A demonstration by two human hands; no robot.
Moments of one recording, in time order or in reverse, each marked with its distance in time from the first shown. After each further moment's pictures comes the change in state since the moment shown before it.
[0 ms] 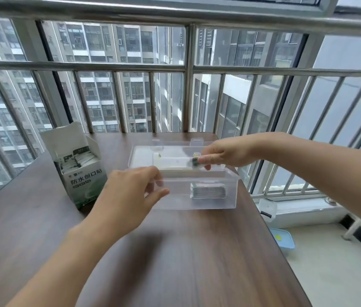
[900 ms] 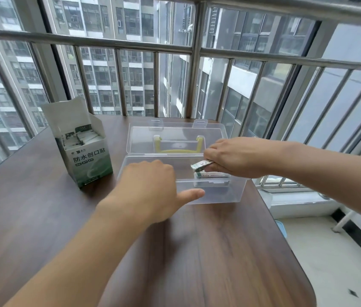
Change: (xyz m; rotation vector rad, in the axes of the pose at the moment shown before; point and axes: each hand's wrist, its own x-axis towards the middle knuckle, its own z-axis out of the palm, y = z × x) left_hand 0.003 0.051 -0.003 0.478 -0.410 -0.158; right_hand -0.006 -0.001 0.044 -0.563 0.193 -0.253
